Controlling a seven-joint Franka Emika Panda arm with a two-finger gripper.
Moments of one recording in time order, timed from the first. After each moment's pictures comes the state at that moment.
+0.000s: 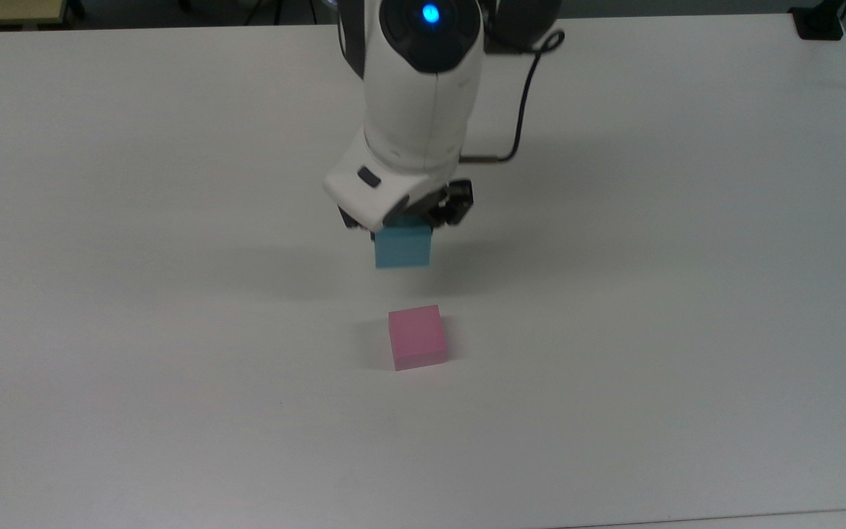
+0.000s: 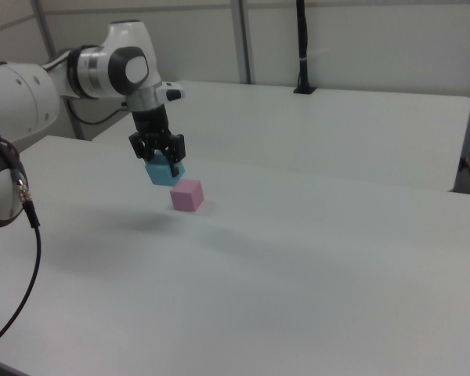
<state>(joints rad) 0.13 0.59 0.04 -1.17 -0.10 1.71 0.09</state>
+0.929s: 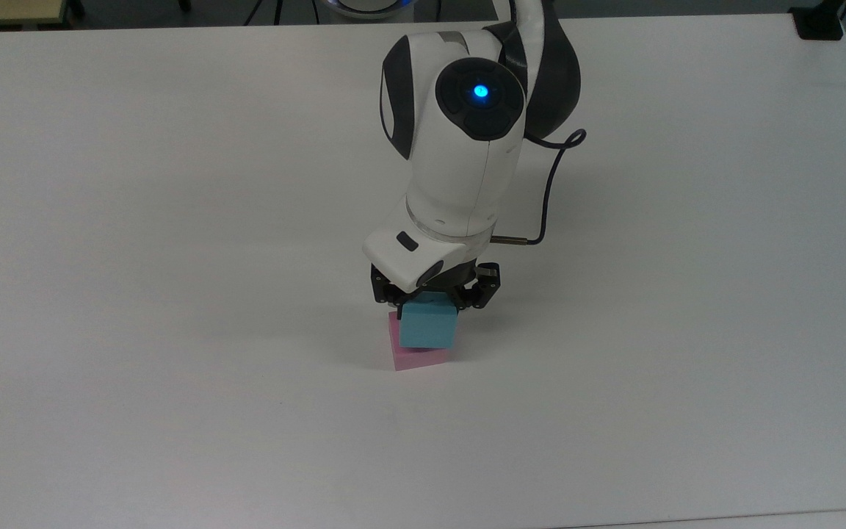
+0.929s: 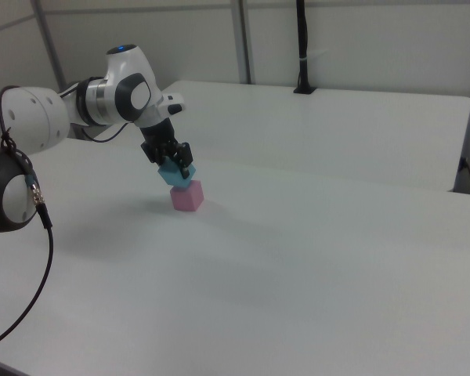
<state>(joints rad) 0.23 0.73 -0.06 -1.12 -0.10 1.98 0.22</state>
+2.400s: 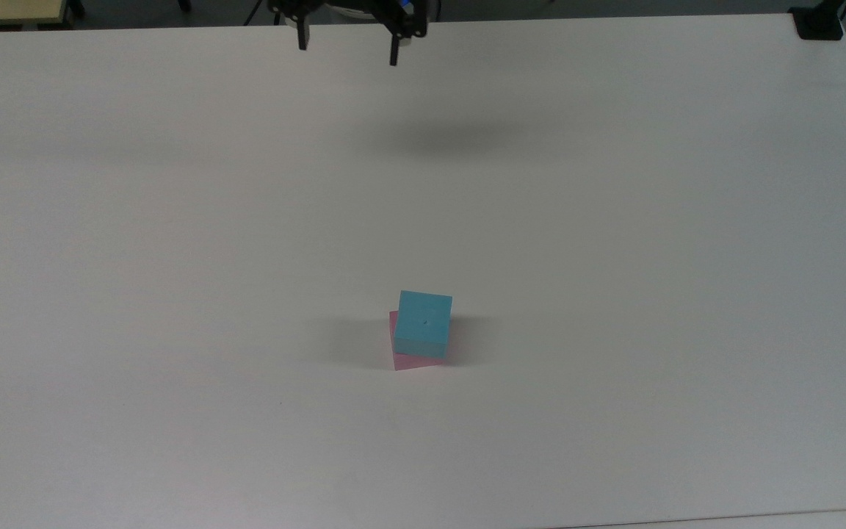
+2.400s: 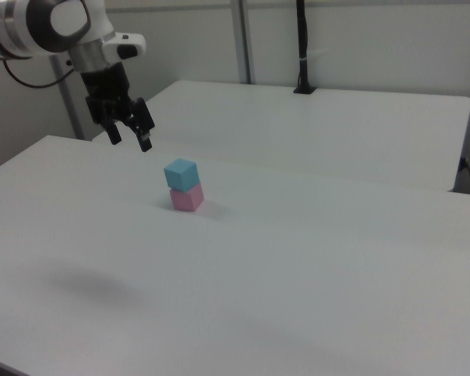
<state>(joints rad) 0.14 -0.01 -0.05 -1.66 -0.10 1.70 0.22</state>
